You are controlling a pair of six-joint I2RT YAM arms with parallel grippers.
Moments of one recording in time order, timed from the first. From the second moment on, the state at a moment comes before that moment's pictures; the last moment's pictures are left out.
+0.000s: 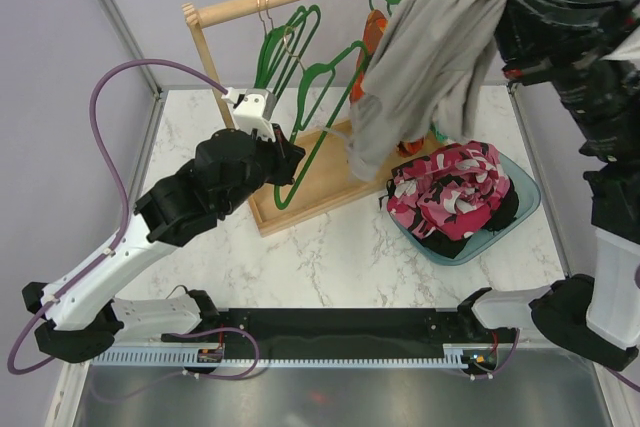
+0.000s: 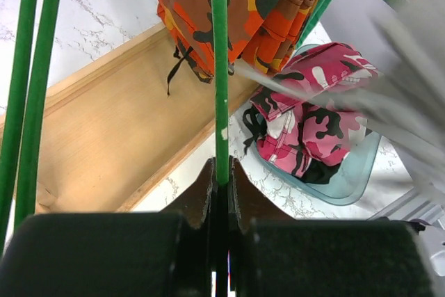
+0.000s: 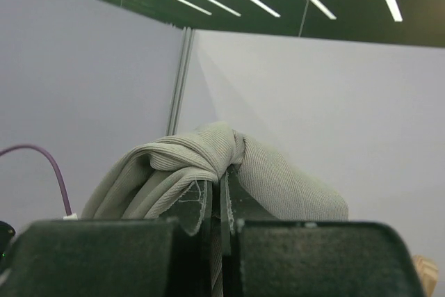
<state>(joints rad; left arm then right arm) -0.95 1.09 1.44 -0.63 -0.40 -0.47 0.58 1.31 2.35 -0.40 -0.22 -0.08</state>
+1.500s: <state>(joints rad) -0.95 1.06 1.45 -0.65 -0.42 -0.44 0.38 0.64 1.31 -0.42 0.48 -0.15</state>
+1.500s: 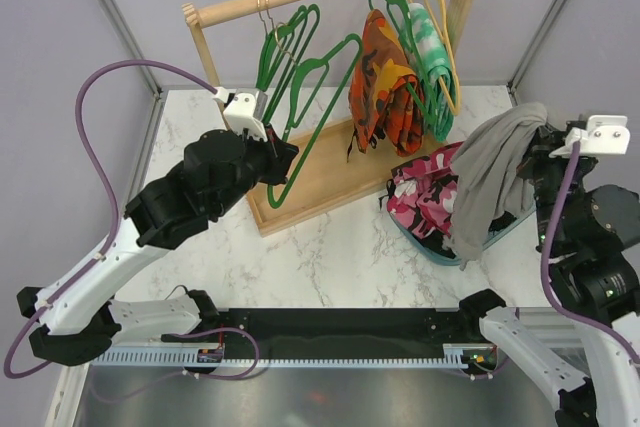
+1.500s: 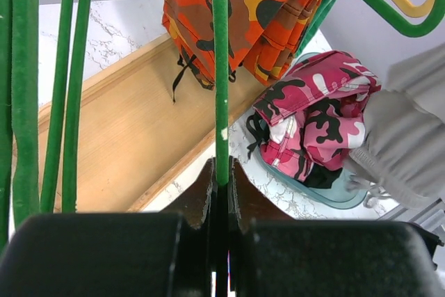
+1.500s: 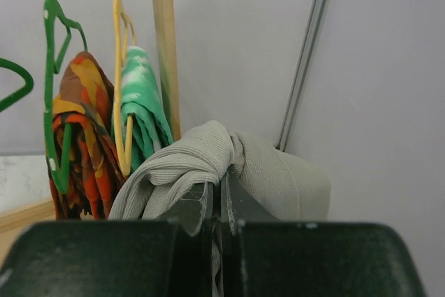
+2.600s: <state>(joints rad) -0.95 1.02 1.45 -0.65 -0.42 -0.43 0.02 0.85 0.80 -0.32 0.24 0.03</state>
